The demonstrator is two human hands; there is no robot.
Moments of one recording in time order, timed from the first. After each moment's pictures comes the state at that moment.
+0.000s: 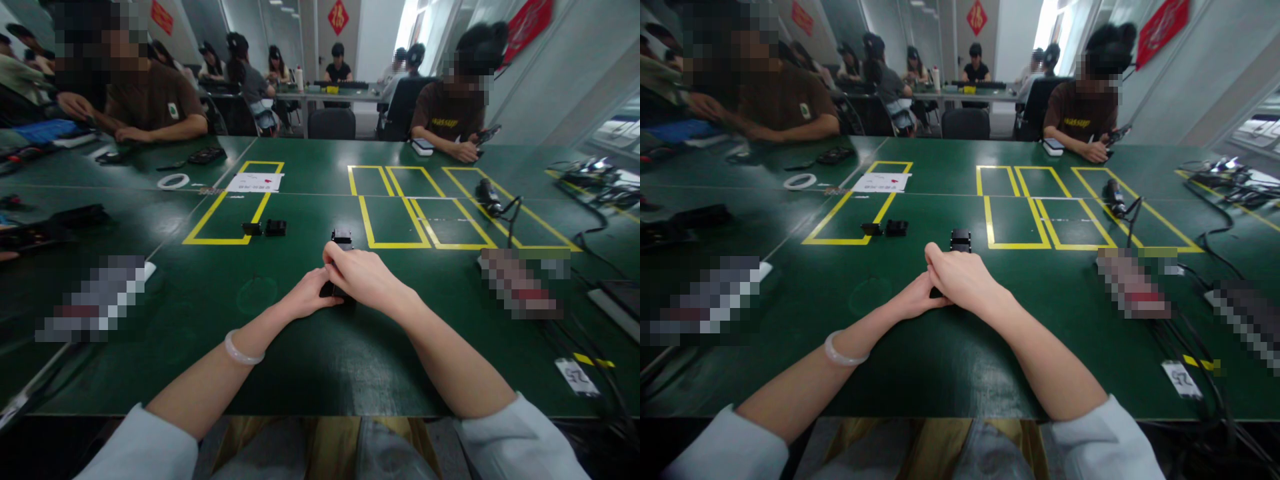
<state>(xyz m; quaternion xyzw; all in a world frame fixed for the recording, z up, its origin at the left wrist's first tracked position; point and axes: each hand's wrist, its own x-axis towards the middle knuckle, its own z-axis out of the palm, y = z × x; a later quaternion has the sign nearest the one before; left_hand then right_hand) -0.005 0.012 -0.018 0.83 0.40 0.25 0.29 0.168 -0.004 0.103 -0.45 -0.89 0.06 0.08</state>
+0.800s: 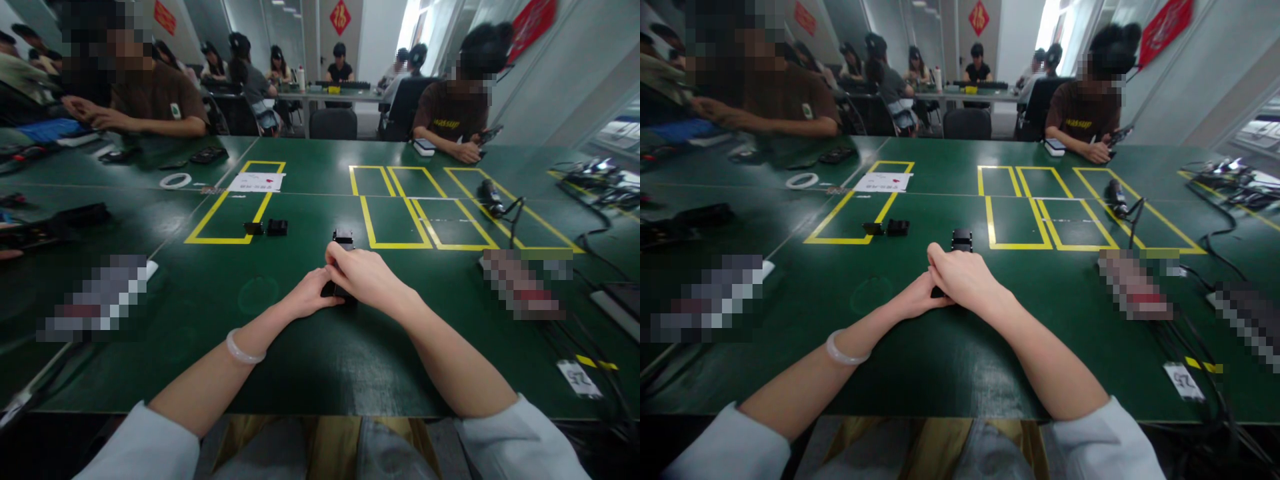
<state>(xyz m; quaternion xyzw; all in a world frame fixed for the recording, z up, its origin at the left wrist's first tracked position) -0.004 0.013 -0.017 0.83 0.40 0.24 0.30 0.168 -0.004 0.103 -0.44 -0.89 0.06 0.08</state>
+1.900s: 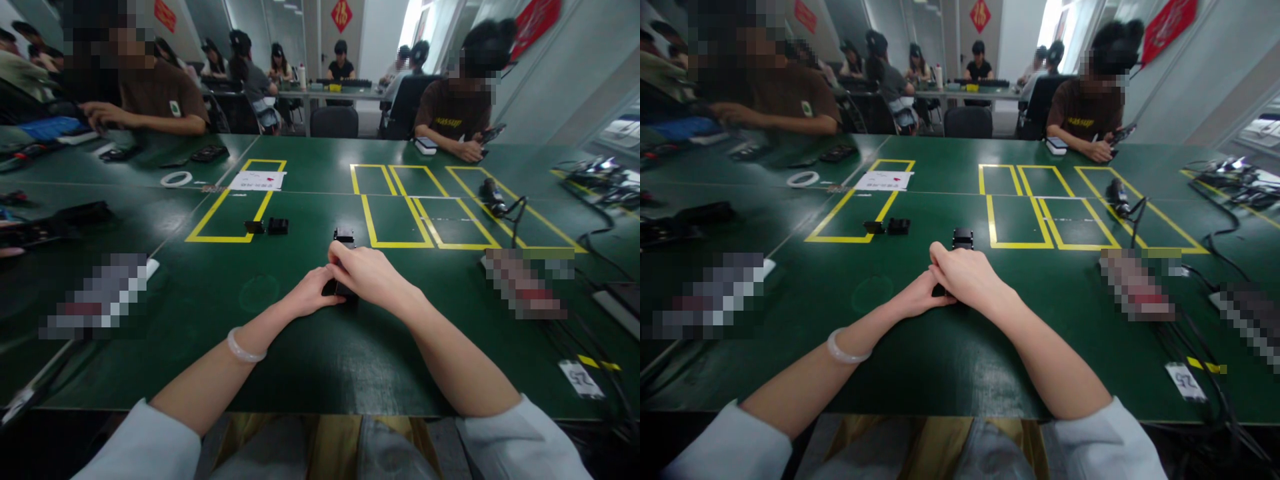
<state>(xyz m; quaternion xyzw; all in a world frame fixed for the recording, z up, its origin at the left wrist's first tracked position) -0.004 0.013 -0.015 0.84 0.40 0.24 0.29 0.171 -0.003 0.104 -0.44 -0.89 0.06 0.08</state>
